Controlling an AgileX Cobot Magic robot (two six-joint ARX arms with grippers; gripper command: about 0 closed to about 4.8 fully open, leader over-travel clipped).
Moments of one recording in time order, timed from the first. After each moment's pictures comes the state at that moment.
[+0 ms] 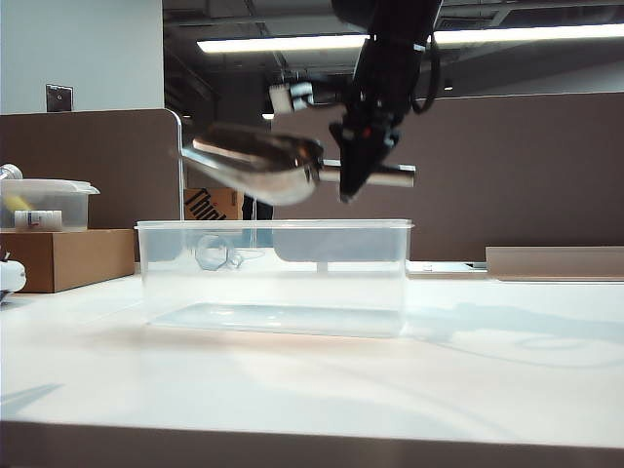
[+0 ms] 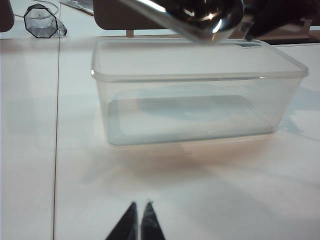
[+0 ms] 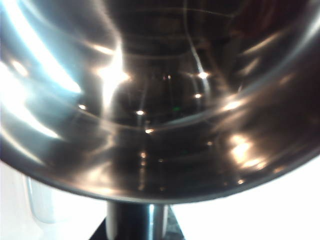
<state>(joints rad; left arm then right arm) -0.36 0.10 0.01 -0.04 0.09 -0.06 0.55 1.98 1.84 -0.88 -0.01 -0.74</state>
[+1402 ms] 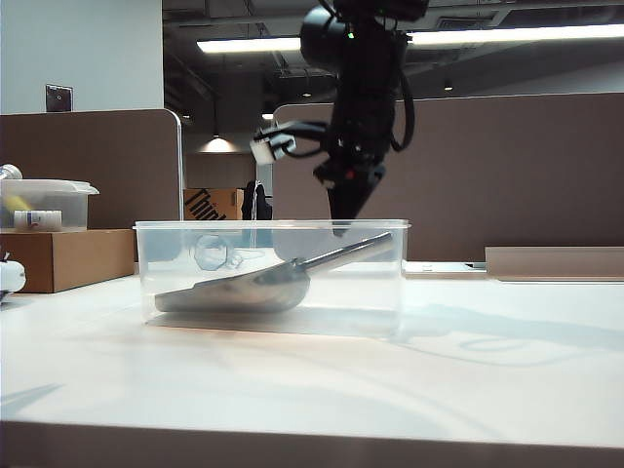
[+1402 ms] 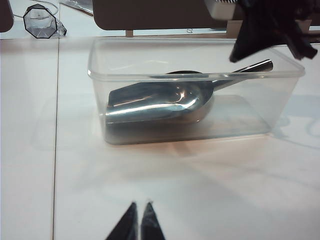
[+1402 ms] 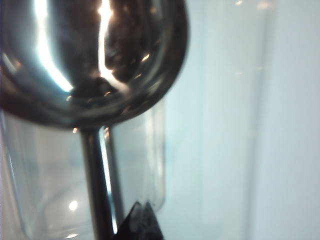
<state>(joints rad) -0.36 0.10 0.01 -0.04 0.09 -0.06 0.60 2.06 1.87 -0.87 0.11 -0.71</state>
